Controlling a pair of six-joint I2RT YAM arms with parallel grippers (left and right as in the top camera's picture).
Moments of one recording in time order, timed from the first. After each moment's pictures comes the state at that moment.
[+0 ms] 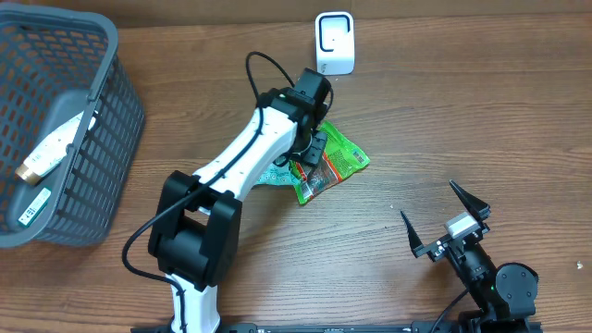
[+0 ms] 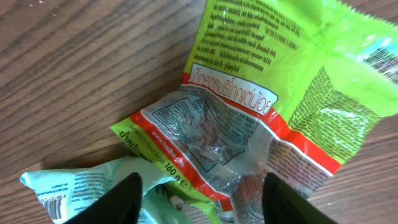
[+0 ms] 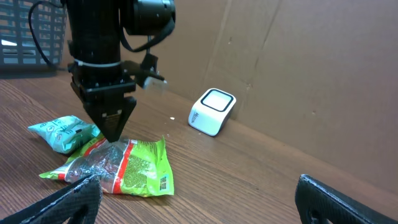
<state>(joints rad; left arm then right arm) -0.50 2.02 1.57 -0.94 -0.04 -0.15 0.11 0.01 0.02 -0.01 -0.39 -0.26</state>
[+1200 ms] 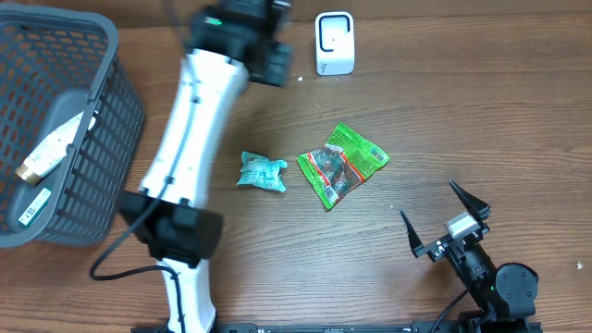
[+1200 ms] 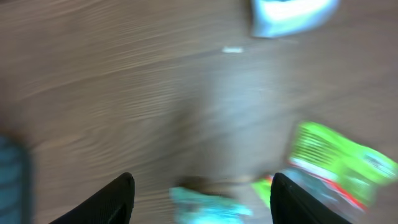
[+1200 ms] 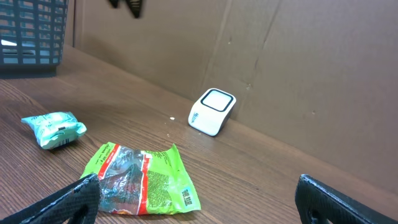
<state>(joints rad) -0.27 2.10 2.34 -1.35 -0.10 -0.10 0.11 0.01 0.02 -0.01 -0.39 -0.26</state>
